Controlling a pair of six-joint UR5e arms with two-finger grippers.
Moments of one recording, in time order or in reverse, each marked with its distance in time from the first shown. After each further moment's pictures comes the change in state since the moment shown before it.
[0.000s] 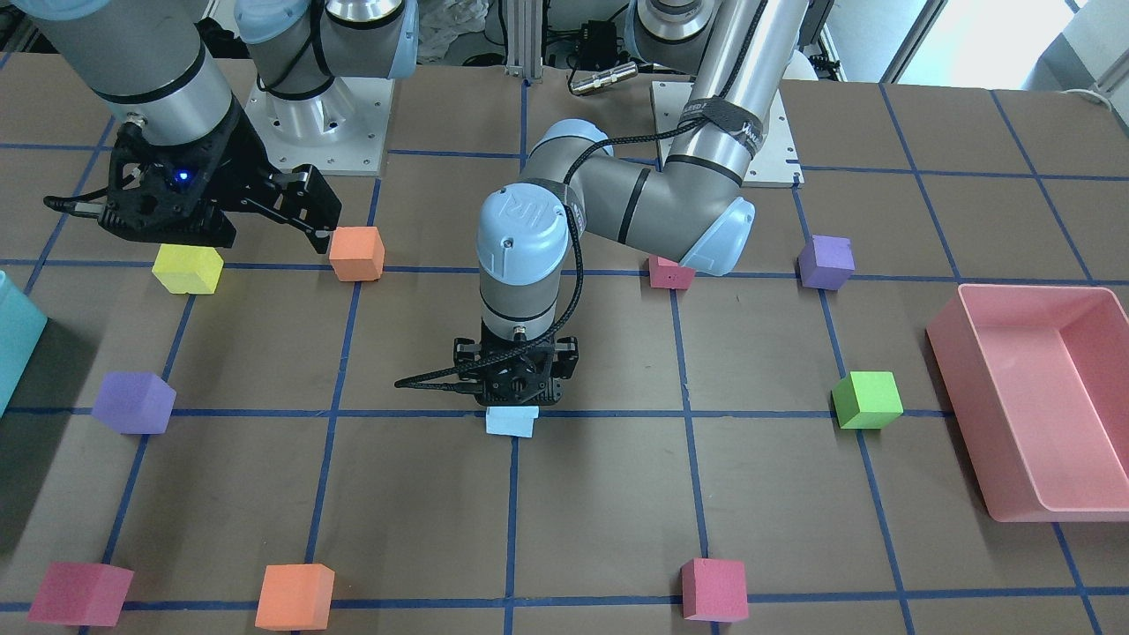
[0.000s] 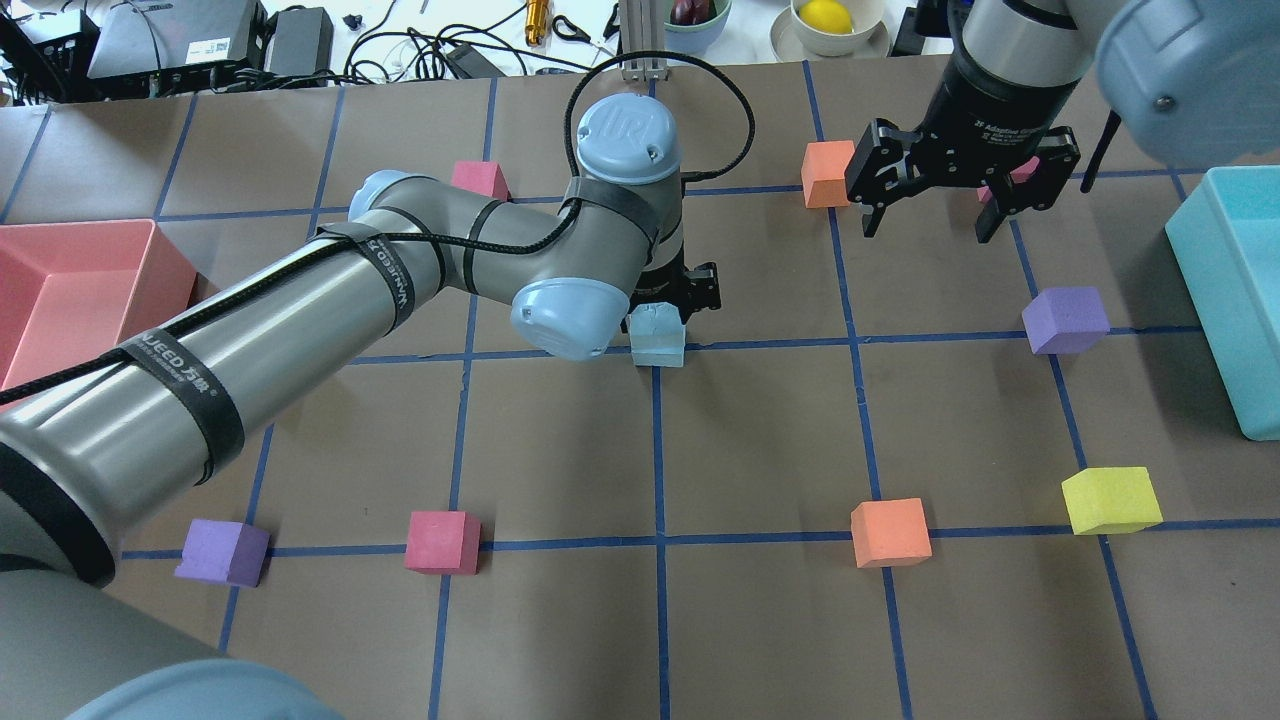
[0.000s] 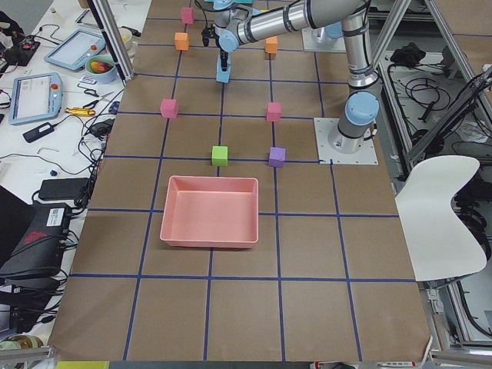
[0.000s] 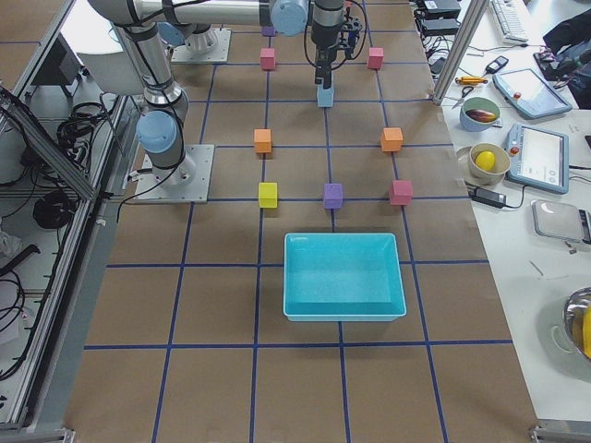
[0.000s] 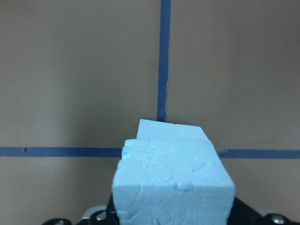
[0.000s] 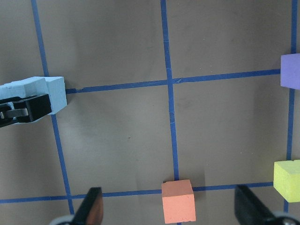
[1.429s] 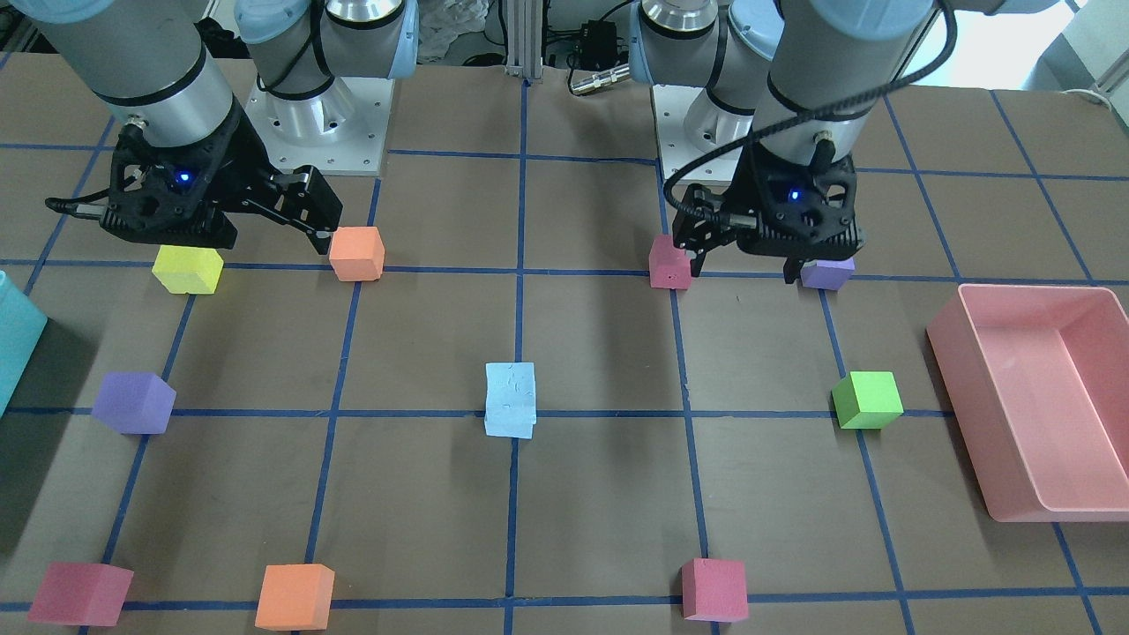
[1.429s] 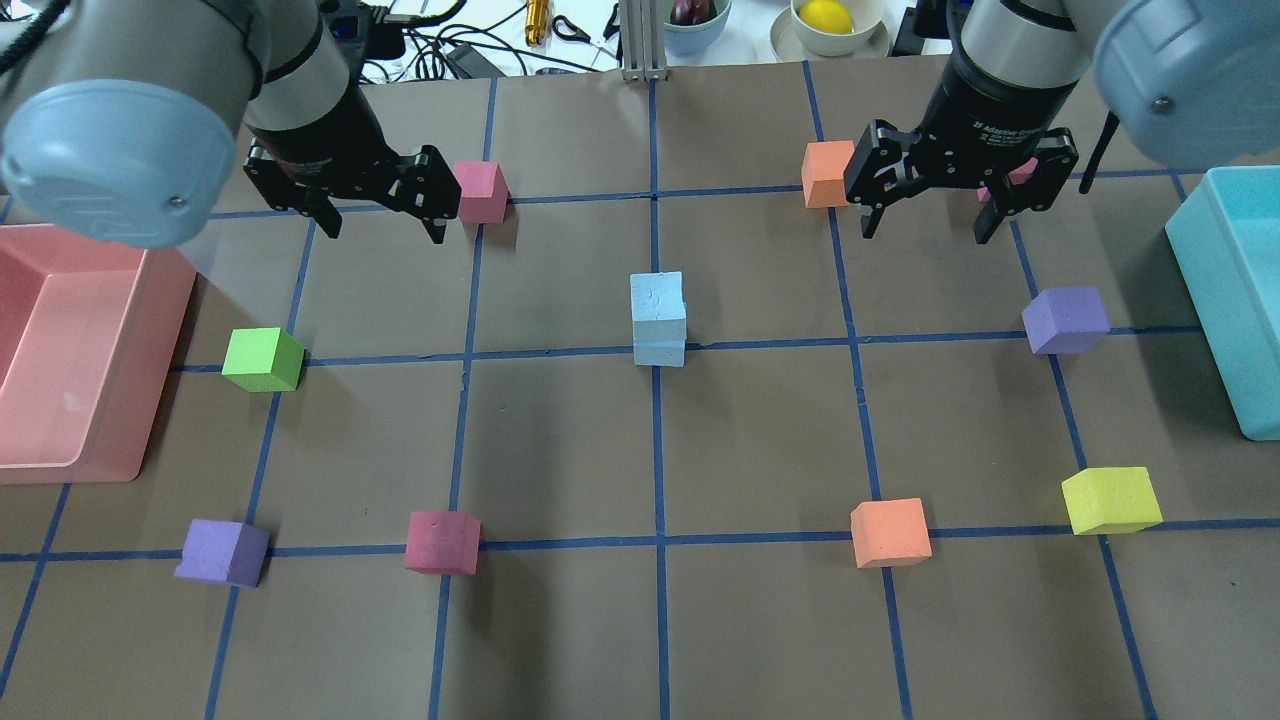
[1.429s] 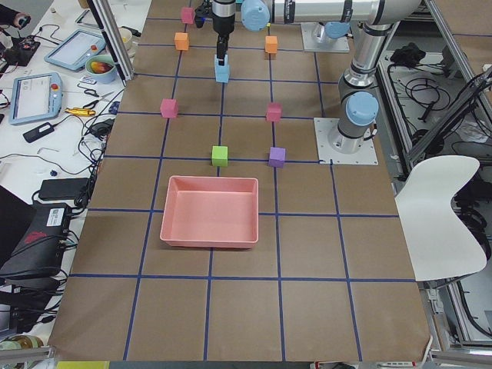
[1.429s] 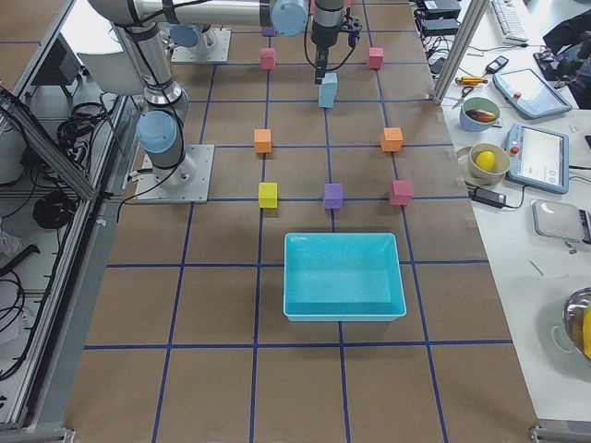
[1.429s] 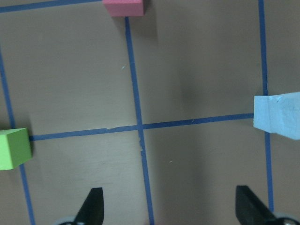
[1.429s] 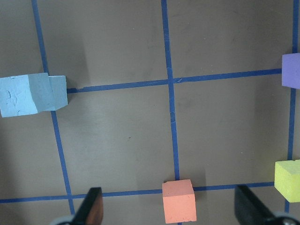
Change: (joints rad) left arm 0.347 0.446 0.033 -0.457 0.056 0.477; right arm 0.000 0.000 0.001 0.000 0.002 0.000
